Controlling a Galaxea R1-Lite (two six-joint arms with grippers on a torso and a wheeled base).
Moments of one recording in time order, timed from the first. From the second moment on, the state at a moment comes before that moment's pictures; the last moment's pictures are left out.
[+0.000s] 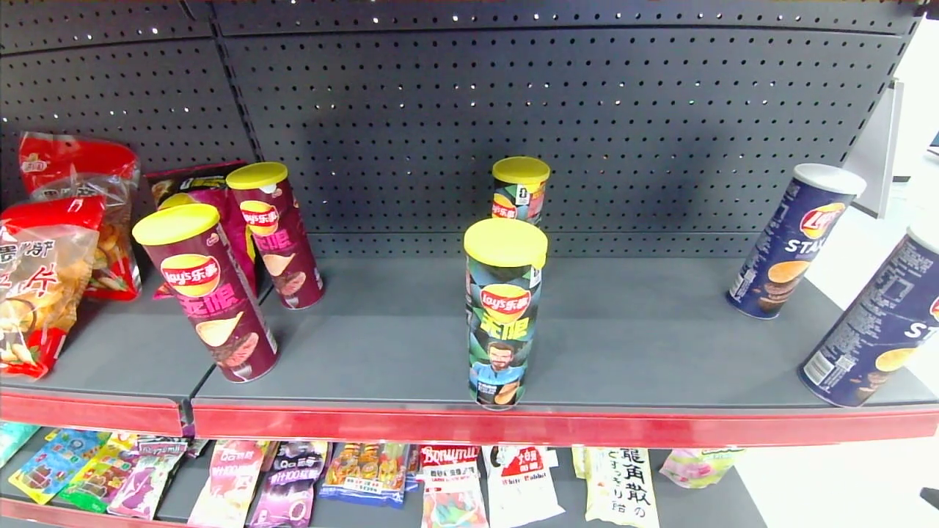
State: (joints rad) left arm 0.00 0.00 0.00 0.01 -0.07 0.00; right arm 0.05 0.41 -0.08 -0.08 0.23 -0.11
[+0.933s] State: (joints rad) left arm 0.00 0.00 0.00 0.01 -0.07 0.00; right arm 0.01 0.04 0.00 0.00 0.02 -0.01
